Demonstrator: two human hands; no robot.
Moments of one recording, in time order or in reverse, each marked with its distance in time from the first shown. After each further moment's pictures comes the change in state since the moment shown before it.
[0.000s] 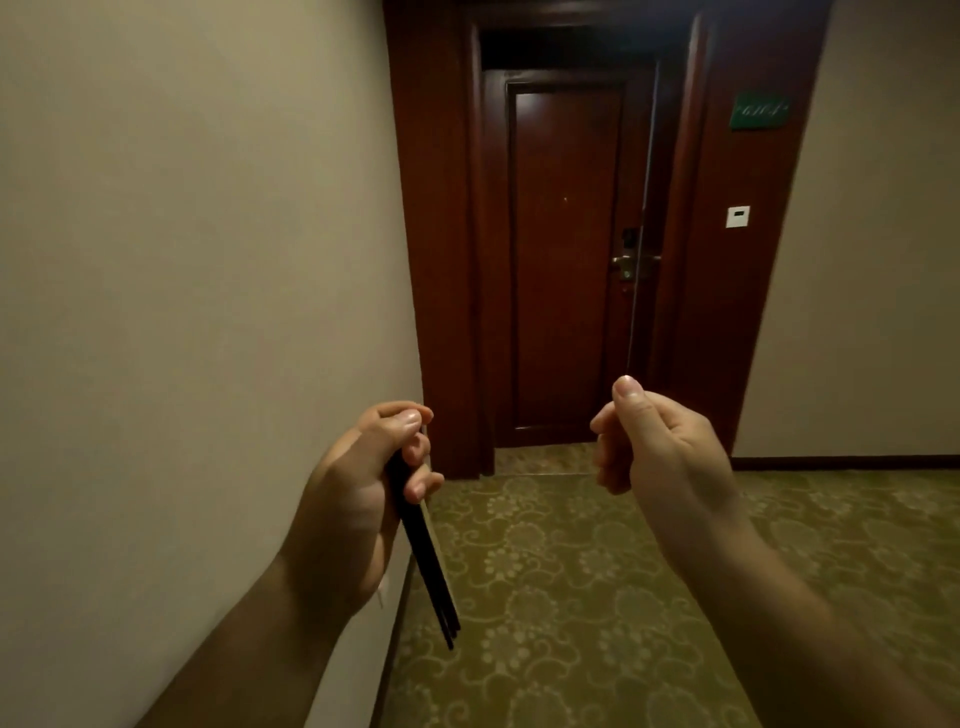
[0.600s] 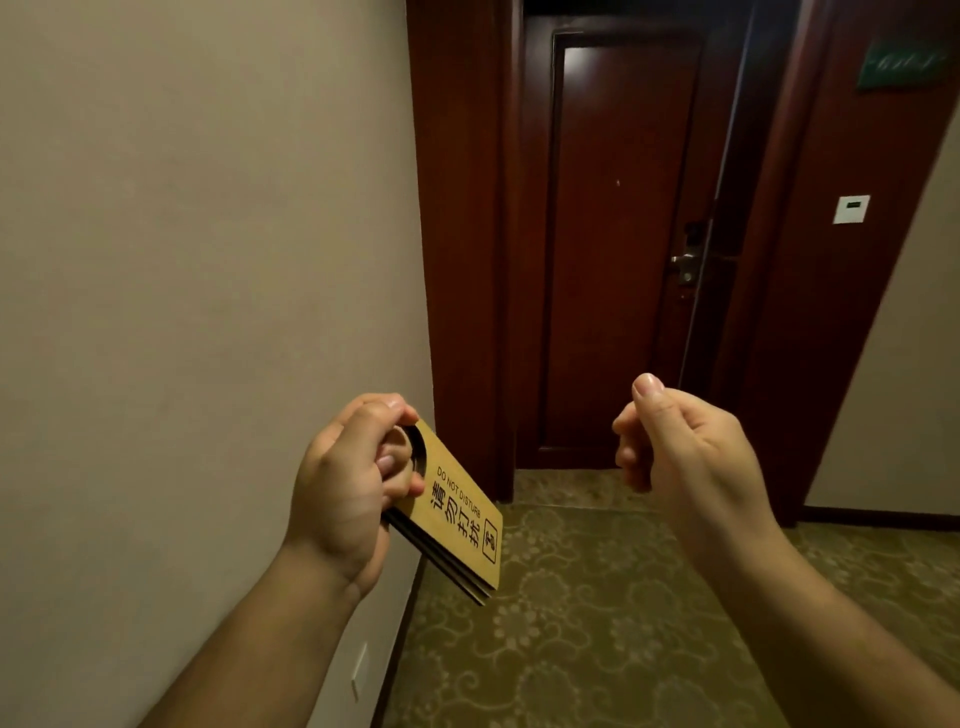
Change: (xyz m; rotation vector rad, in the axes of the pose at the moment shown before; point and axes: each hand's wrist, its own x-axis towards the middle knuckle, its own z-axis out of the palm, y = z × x) left_hand 0.326 -0.114 -0.025 0.059 0.191 0.116; right_hand 0.302 0.167 0.056 -0.052 -0.036 -0.008
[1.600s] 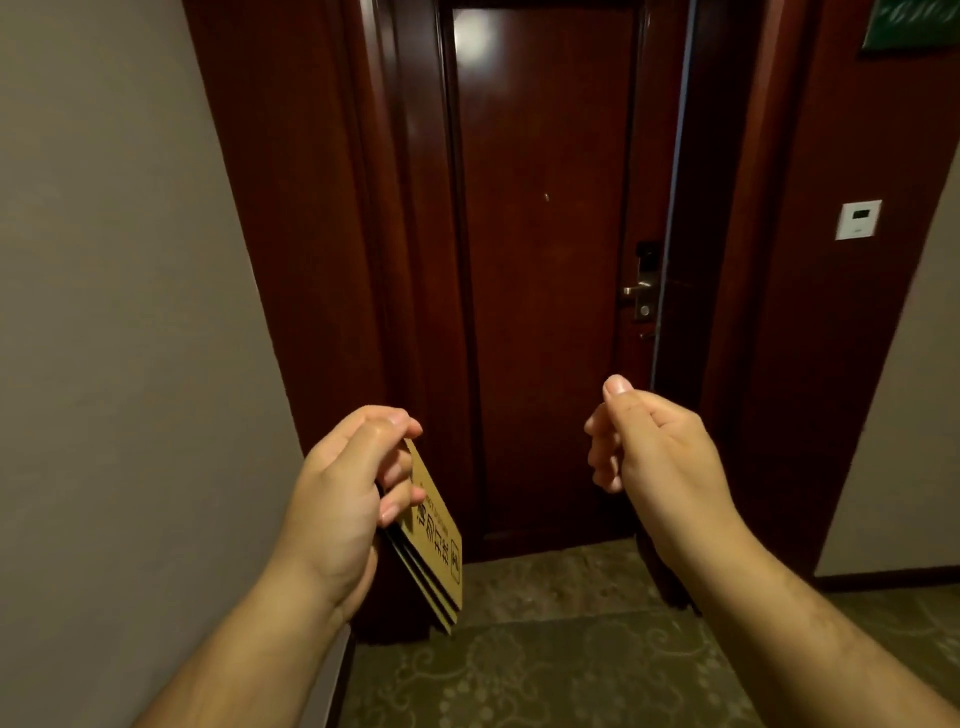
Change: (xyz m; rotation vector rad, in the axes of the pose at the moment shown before) left_hand 0.499 -0.232 0.224 0.107 -0.210 -0.034; right_hand 0.527 0.247 -0.029 -0.019 0.134 0.026
